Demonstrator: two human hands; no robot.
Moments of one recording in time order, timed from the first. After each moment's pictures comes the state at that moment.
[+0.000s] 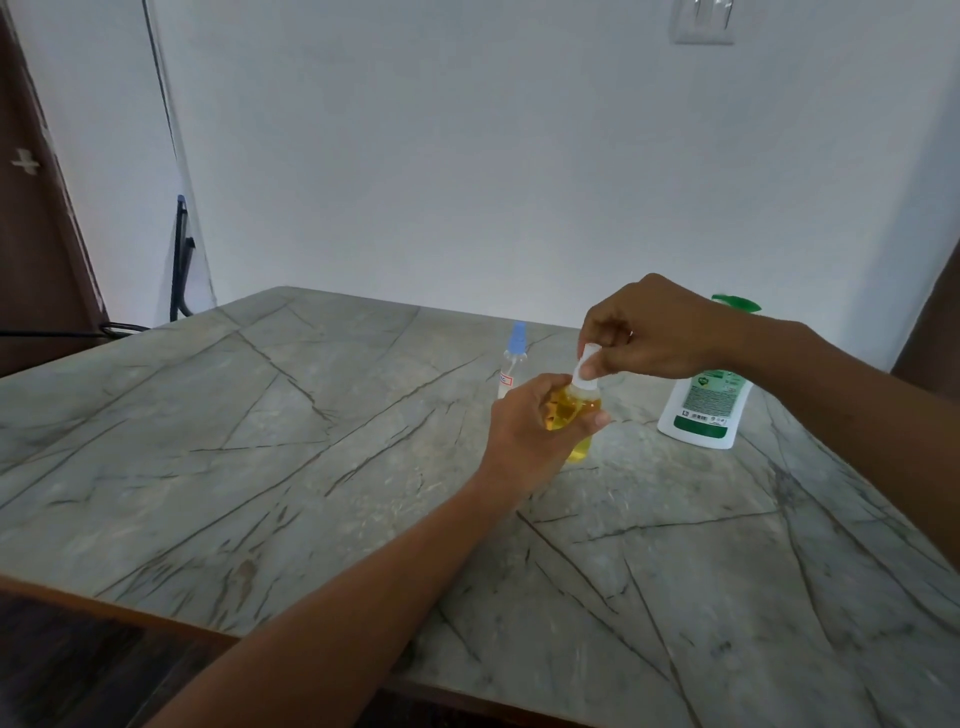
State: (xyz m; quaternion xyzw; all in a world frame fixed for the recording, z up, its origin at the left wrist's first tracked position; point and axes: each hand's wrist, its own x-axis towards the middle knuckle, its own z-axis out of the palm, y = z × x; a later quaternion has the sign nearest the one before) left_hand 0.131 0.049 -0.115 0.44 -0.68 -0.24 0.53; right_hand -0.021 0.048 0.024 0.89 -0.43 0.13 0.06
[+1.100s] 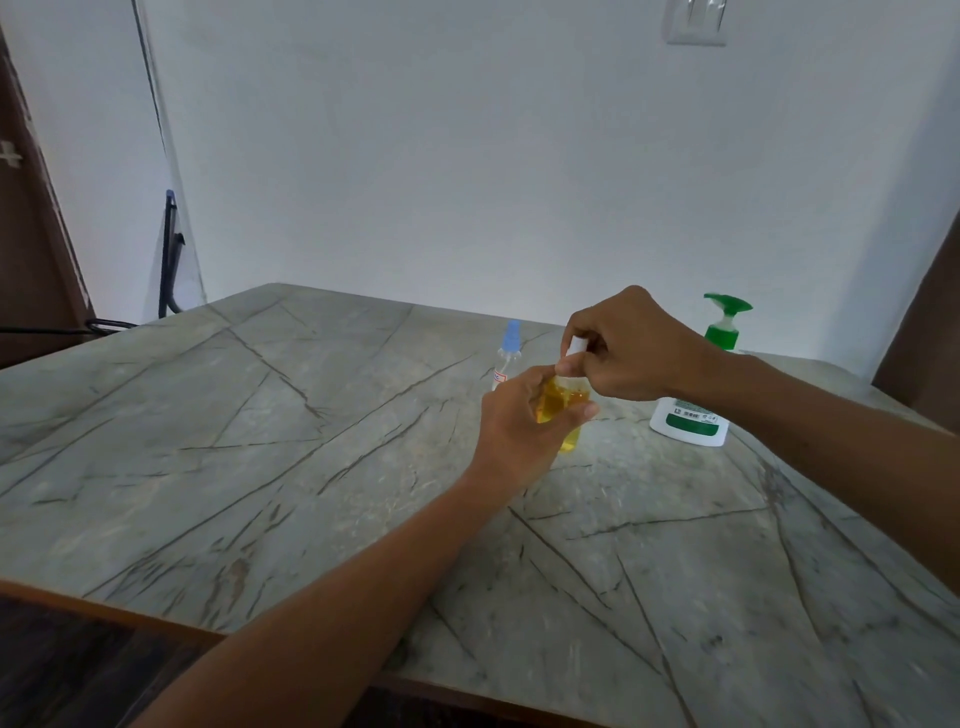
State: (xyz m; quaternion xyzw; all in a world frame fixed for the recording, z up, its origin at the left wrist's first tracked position) left_hand 0.132 0.053 -0.109 0.43 -0.67 -0.25 0.56; right_hand -0.004 0.052 -0.001 0.86 -0.45 0.22 0.10
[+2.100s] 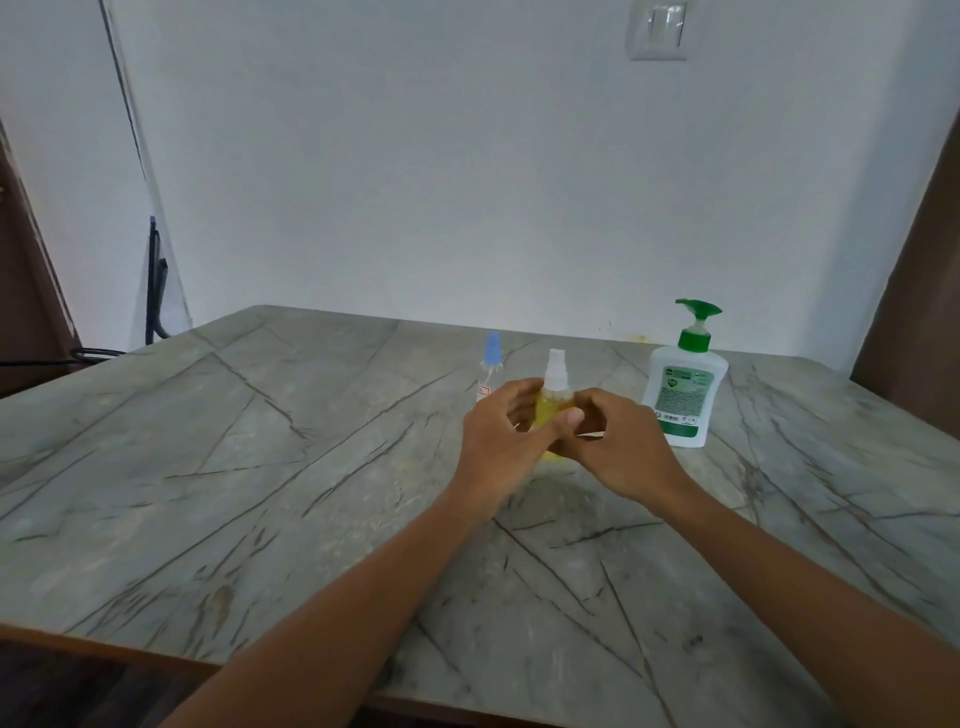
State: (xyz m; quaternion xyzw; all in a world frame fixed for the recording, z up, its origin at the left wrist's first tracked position) left_hand 0.130 0.055 -0.111 0.41 -0.64 -0.33 0.56; right_hand -0.018 0.067 -0.099 0.70 -0.54 0.44 -0.13
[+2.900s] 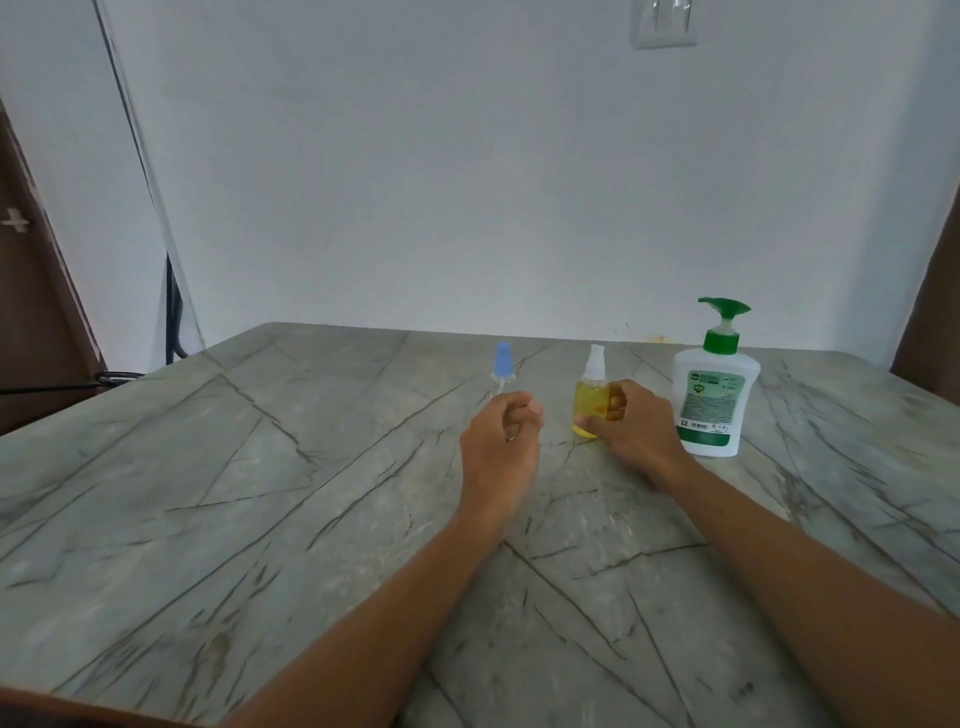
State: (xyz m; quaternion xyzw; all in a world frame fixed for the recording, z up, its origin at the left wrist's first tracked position) left_hand 0.135 0.036 -0.118 0.47 -0.58 -0.30 0.59; right_hand -0.042 -0.025 -0.122 0.61 -0.64 0.44 -0.13
